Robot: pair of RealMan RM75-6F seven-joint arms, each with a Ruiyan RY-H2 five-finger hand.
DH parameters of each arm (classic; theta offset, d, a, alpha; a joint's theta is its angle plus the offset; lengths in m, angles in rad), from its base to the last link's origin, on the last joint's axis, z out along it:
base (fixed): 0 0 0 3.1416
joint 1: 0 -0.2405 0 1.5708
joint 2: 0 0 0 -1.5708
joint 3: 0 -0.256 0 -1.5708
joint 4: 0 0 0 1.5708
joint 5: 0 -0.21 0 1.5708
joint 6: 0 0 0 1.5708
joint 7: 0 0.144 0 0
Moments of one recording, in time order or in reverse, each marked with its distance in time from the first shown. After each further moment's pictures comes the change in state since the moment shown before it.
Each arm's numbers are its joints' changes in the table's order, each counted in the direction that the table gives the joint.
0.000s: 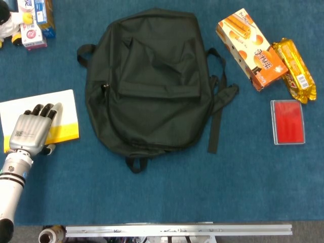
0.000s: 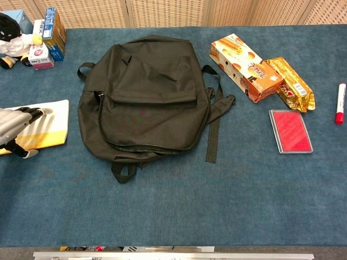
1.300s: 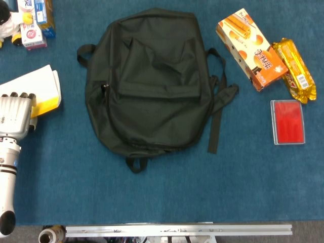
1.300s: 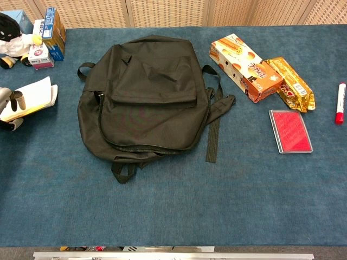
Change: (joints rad) left arm -0.027 -0.118 0.055 -0.252 -0.075 0.178 -0.043; right arm 0.012 0.010 0.000 -0.004 -0.004 -0.005 0.030
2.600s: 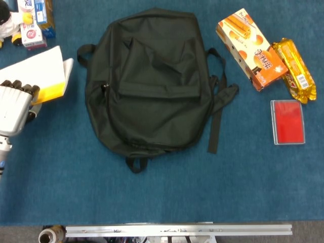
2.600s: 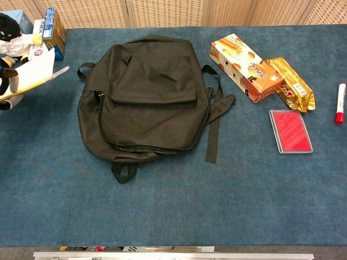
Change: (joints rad) left arm -0.007 -0.067 -0.038 -0.387 -0.433 0.317 -0.441; right arm -0.019 -0.011 0.002 0.062 0.079 0.012 -0.084
